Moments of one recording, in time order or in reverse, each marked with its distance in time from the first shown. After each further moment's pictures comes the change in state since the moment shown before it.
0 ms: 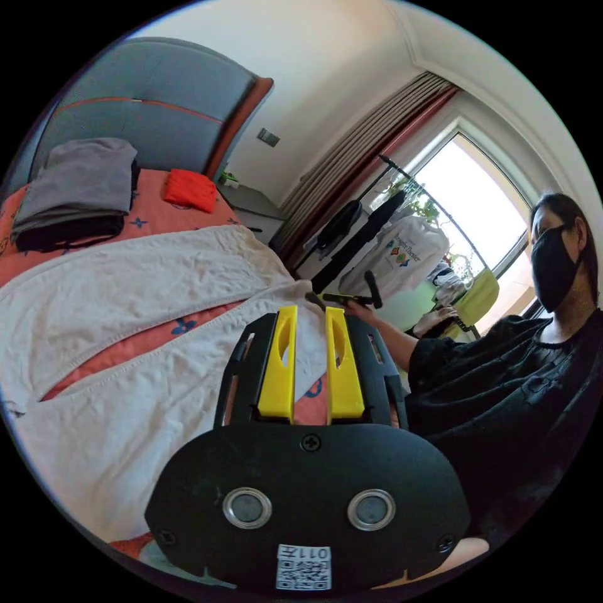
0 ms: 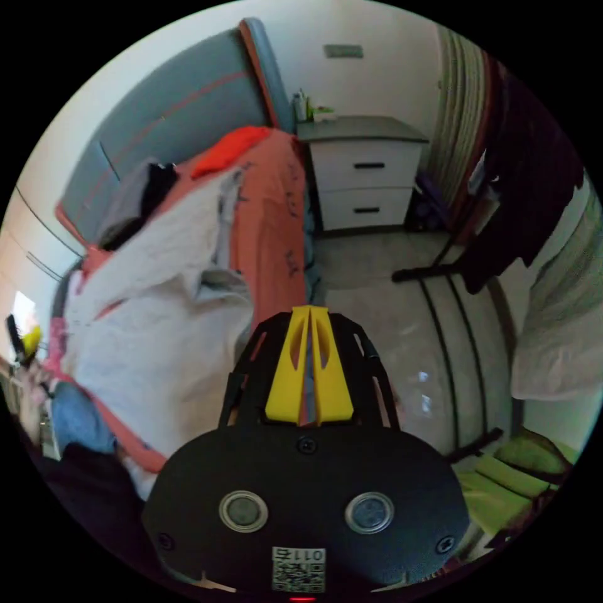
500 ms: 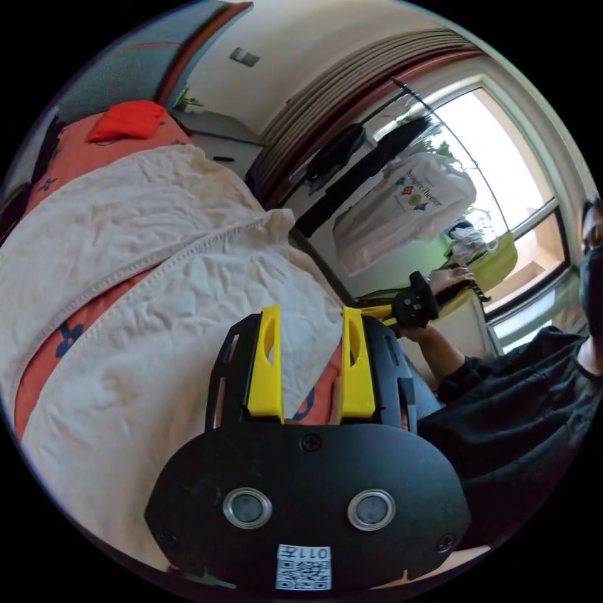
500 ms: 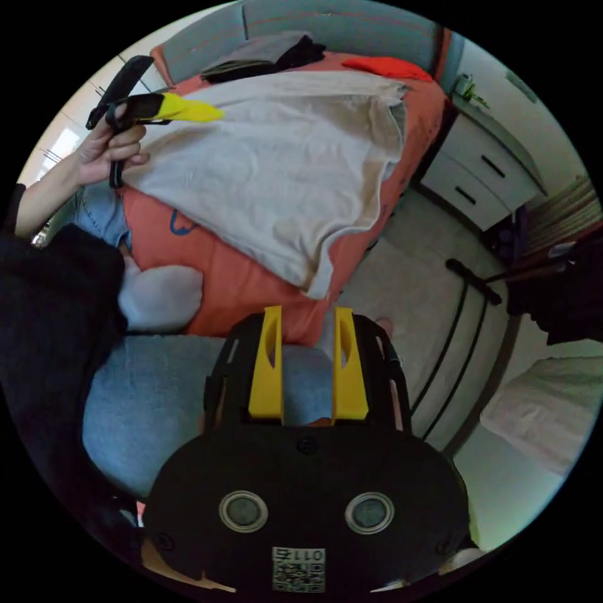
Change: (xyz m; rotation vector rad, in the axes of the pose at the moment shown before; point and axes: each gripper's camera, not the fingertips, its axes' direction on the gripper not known) left arm -0.030 0.014 0.236 -0.318 0.032 -0.007; right arm -0.068 0.090 0.014 -0.435 0.053 -0.518
